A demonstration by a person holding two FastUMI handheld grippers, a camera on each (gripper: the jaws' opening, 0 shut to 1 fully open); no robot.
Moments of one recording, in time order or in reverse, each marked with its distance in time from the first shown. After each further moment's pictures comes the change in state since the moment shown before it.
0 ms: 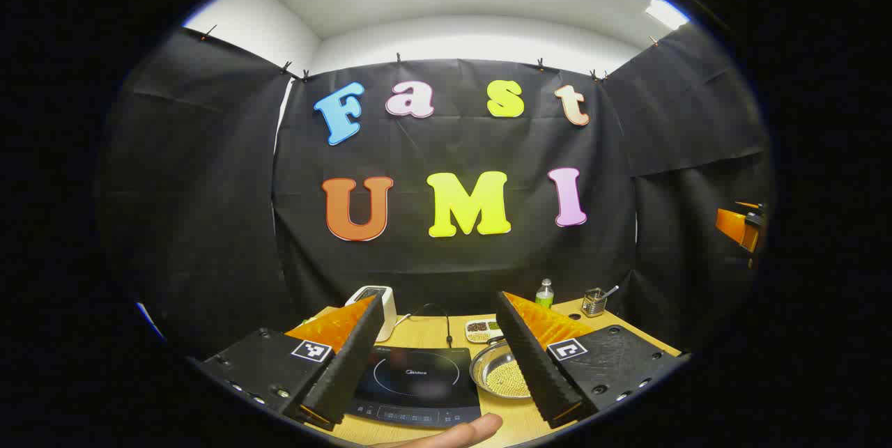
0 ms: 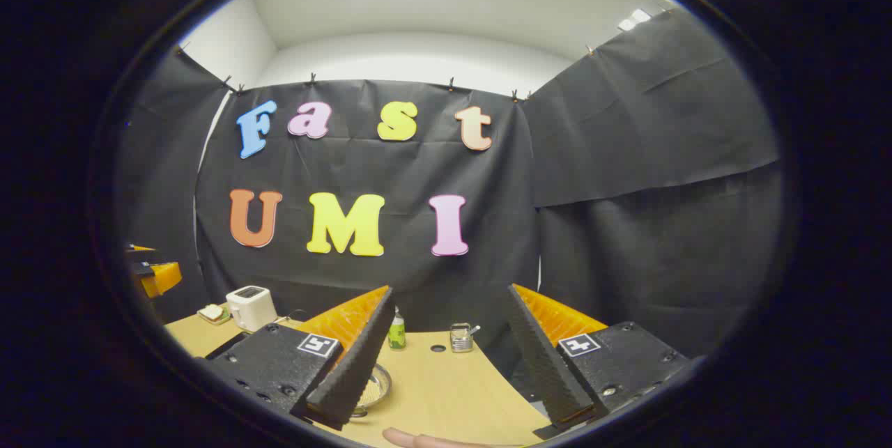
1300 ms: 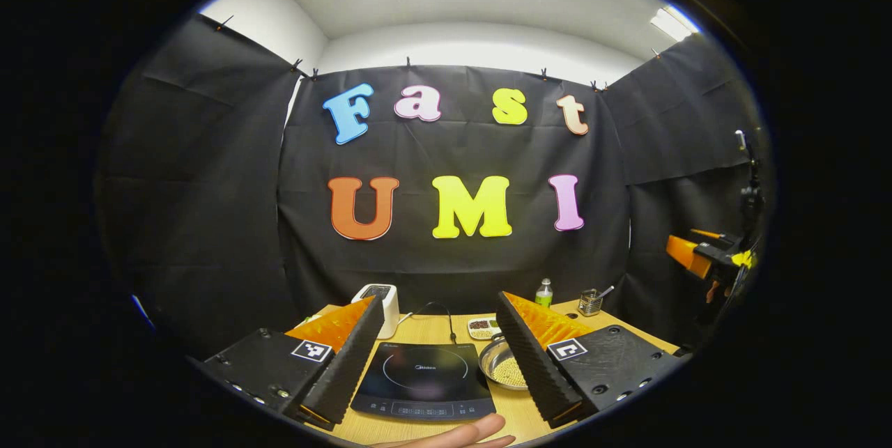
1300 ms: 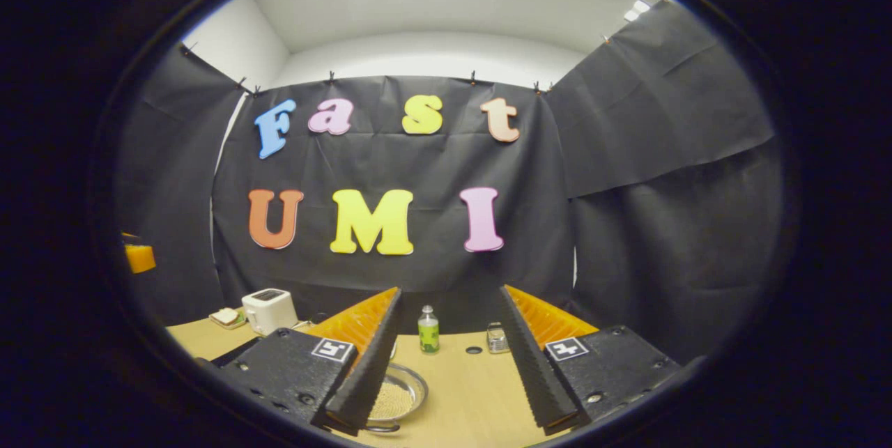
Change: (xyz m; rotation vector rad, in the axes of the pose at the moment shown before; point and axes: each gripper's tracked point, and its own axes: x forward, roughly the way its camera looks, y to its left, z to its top) left arm -0.030 0.036 -0.017 -0.032 -0.029 -0.027; right arm 0.051 0.079 -0.066 0.038 0.022 0.114
